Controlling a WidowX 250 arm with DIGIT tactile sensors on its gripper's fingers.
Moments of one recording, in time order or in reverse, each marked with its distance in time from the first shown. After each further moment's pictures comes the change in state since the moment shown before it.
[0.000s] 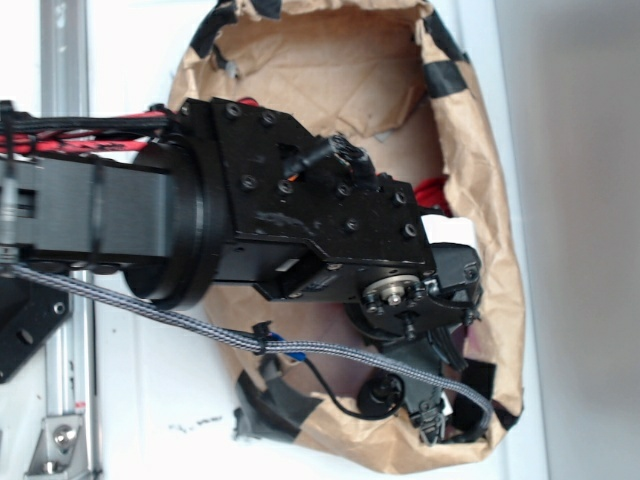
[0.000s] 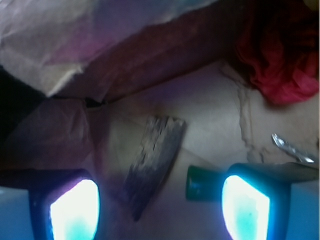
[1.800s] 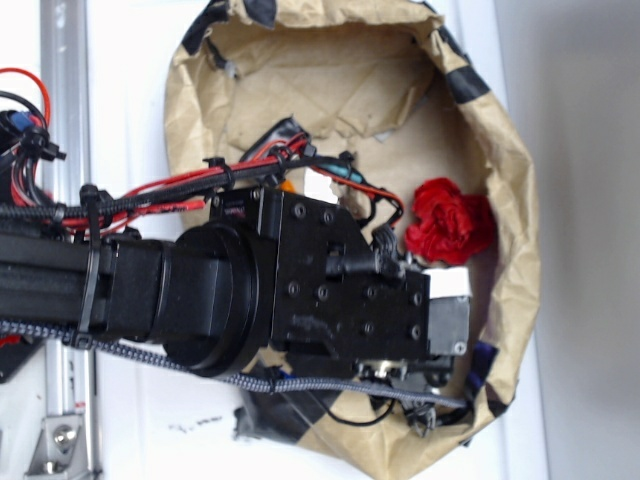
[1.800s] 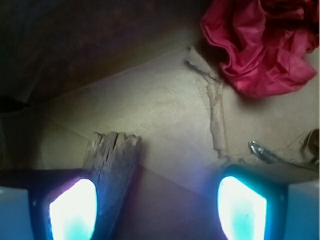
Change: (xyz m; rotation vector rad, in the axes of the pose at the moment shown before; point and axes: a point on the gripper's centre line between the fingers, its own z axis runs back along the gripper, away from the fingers) arm -0.006 0.011 -0.024 0.208 -0.026 0.003
